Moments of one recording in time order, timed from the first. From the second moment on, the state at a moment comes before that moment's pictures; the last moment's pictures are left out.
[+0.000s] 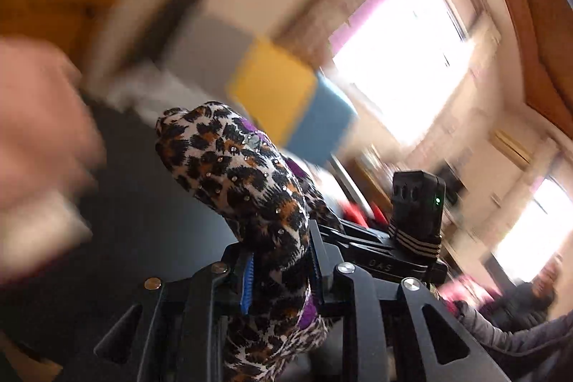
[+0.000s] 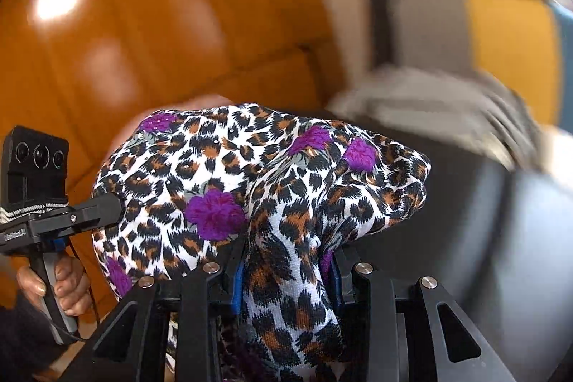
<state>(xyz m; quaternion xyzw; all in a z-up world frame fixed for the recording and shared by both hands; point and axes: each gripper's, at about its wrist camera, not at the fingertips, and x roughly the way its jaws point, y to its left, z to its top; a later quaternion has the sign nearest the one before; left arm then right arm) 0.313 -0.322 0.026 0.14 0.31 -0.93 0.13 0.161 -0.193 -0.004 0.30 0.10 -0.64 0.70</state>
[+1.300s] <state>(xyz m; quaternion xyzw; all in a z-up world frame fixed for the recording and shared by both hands) 0.435 -0.562 0.031 0.19 0.34 -0.80 0.46 0.355 -0.497 -0.016 0.23 0.24 -0.54 0.77</state>
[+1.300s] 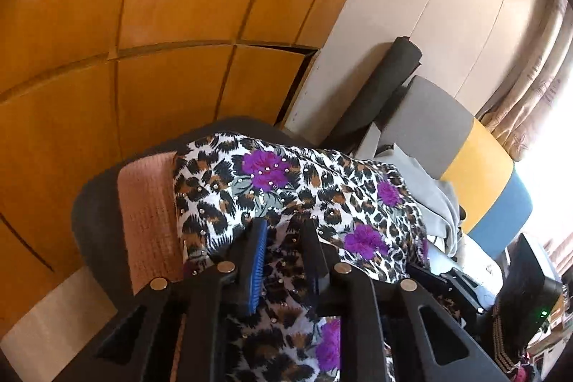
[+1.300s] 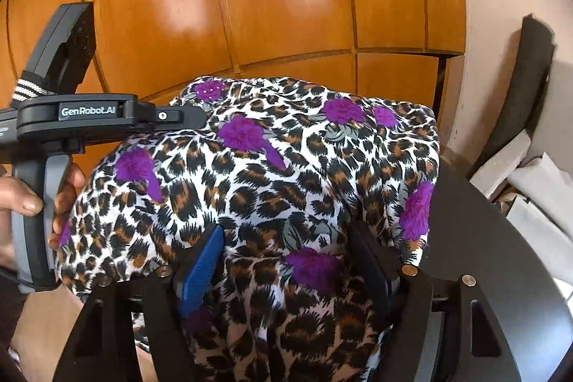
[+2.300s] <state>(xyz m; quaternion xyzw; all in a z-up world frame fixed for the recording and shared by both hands) 0.443 -0.287 0.092 0.18 0.14 -0.72 0.66 0.404 -0.321 0.052 0.16 0.23 -0.64 0.72</state>
